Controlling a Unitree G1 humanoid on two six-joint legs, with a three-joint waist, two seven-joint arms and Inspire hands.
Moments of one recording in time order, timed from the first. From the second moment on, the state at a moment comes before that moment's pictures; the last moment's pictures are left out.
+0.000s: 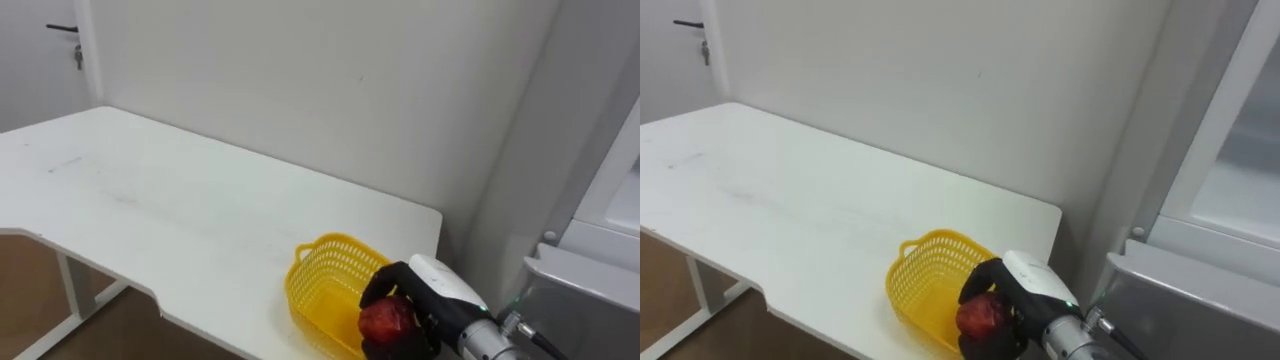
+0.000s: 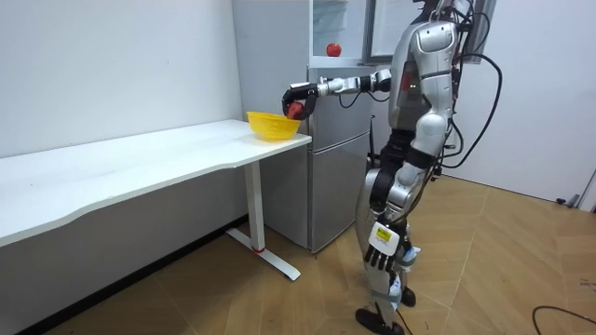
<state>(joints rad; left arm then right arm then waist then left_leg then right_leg) 0.25 0.30 -0.08 1.05 0.36 0.07 -0.25 -0.40 -0.43 0.37 0.35 -0.44 -0.04 0.05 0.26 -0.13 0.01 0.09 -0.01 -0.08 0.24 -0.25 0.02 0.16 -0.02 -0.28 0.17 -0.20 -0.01</state>
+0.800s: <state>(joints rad) 0.31 0.30 -0.06 1.01 0.36 0.12 -0.27 -0.41 -0.43 0.35 0.34 -0.35 -0.03 -0.01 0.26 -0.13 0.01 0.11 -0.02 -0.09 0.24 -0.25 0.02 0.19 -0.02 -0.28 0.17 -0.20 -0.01</state>
